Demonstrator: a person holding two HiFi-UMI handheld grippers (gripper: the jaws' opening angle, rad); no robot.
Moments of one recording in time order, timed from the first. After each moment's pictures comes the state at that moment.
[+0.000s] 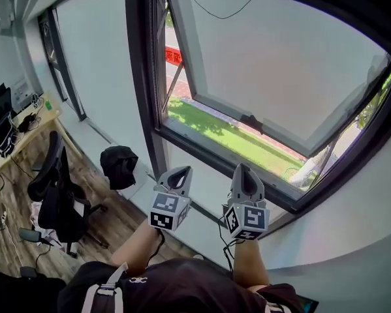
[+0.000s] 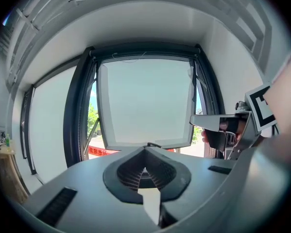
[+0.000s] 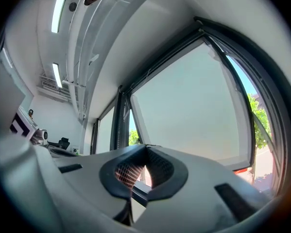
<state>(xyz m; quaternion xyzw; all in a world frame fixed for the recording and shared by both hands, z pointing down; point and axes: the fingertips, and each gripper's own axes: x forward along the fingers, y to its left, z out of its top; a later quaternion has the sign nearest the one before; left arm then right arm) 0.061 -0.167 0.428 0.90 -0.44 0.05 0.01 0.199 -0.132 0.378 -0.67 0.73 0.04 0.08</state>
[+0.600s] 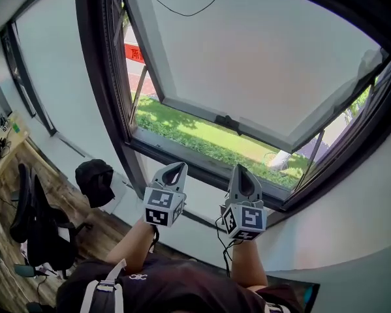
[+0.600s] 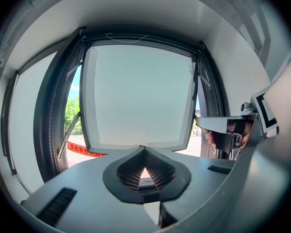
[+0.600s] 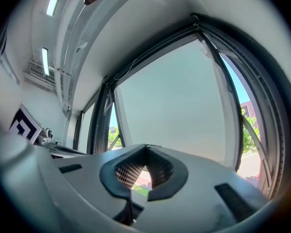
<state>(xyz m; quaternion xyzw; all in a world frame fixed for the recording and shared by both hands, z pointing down) 0.127 -0.261 0.434 0.93 -0.37 0.05 0.02 0.263 -0.190 0.385 -0.74 0.67 0.04 0.05</state>
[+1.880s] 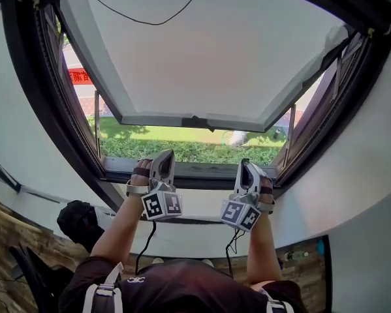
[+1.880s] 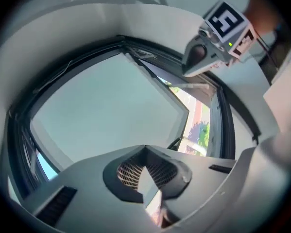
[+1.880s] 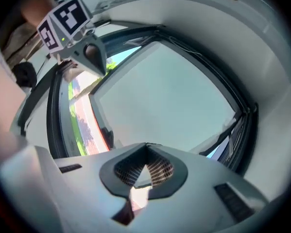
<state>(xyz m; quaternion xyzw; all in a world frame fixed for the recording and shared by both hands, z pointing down) 0.164 -0.351 0.402 0.84 -0.26 0.12 -0.45 0.300 -0.206 0.398 -0.80 0.37 0.24 -0.41</state>
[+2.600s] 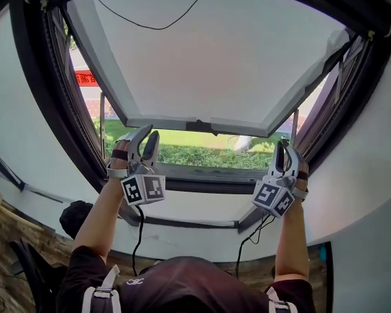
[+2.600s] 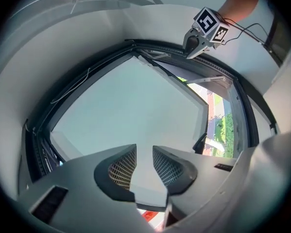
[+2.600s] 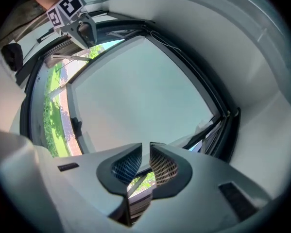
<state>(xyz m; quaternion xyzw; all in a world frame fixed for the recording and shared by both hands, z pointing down) 0.128 -0.397 0.320 0.80 -0.32 0.08 -0.49 0.377 -0.161 0.304 -0.82 0.29 0.28 -0.41</state>
